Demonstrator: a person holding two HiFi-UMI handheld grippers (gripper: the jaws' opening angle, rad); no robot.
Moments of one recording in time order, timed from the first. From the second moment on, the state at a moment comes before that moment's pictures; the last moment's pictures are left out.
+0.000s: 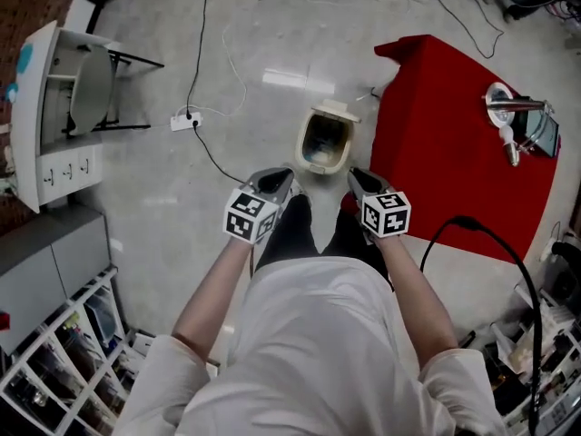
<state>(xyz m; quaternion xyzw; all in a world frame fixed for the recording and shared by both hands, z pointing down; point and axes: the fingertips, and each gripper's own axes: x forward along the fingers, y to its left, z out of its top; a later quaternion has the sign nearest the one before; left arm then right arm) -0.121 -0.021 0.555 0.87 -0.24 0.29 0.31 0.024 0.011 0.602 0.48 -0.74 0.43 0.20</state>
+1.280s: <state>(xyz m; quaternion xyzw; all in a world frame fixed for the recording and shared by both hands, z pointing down) -0.091 0.003 0.449 0.89 -0.25 0.25 0.28 0.073 0.036 0.465 0.47 -0.80 0.36 0.14</state>
